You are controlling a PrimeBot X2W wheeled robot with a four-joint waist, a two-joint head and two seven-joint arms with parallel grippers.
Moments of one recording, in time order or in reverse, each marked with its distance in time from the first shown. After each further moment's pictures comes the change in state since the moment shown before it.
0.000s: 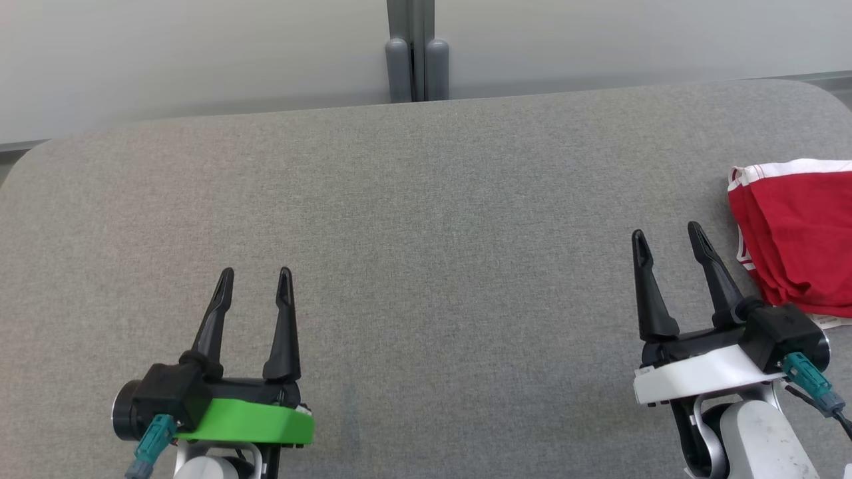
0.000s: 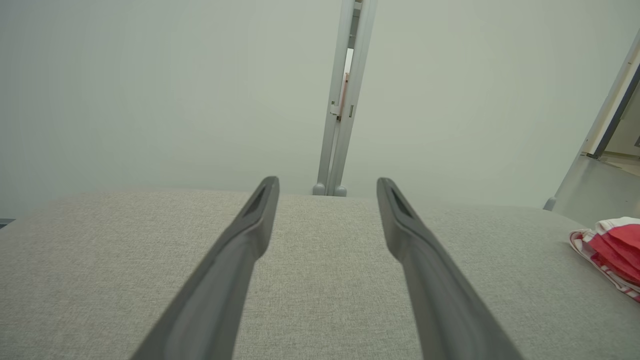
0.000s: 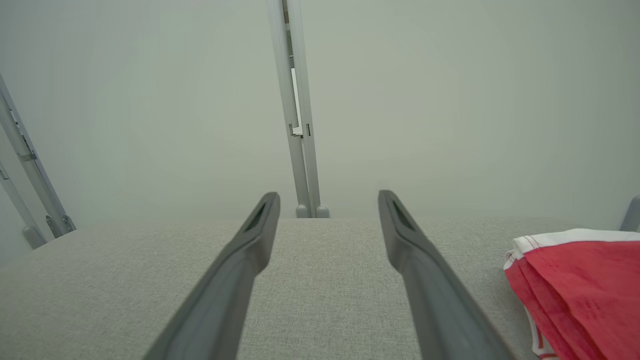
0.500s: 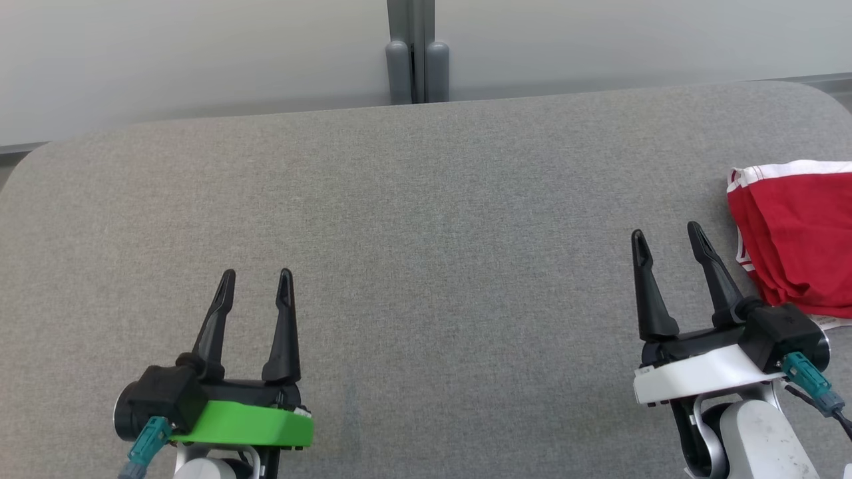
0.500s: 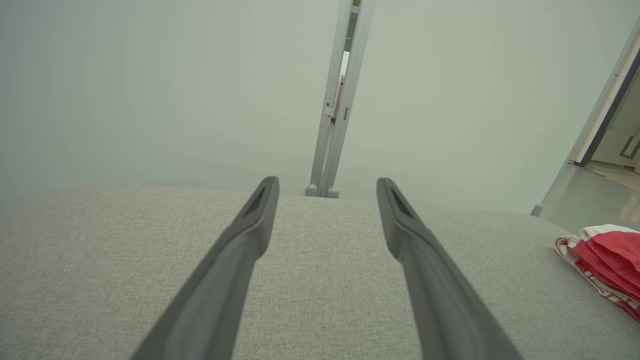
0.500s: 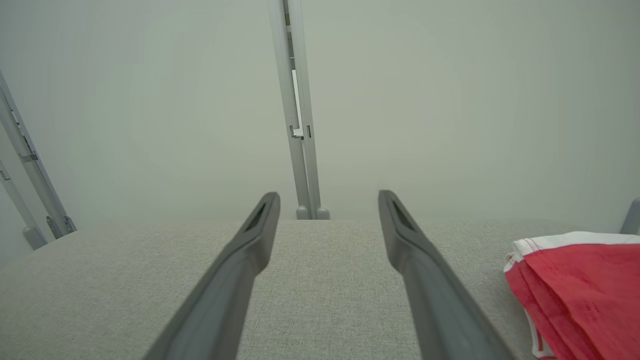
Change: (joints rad) left arm 0.007 0.000 0.002 -0.006 -0.037 -0.022 0.000; right arm -0.001 0.000 -0.003 0.000 -0.002 0.000 0.000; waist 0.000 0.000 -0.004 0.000
